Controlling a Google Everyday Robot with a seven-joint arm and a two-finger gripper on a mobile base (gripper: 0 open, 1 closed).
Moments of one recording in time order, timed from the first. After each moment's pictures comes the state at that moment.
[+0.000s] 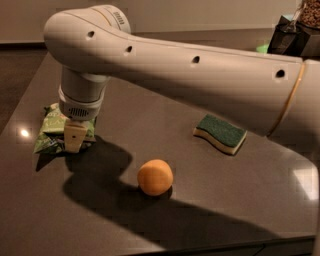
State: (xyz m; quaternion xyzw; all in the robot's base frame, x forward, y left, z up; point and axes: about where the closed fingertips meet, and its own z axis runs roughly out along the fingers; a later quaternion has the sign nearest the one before) arm 0.507 0.198 0.849 -0.72 0.65 0.08 0.20
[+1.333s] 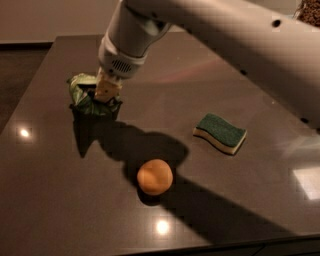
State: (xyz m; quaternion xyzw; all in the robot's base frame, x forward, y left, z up) arm 0.548 0.128 0.930 -0.70 0.65 0.12 0.26
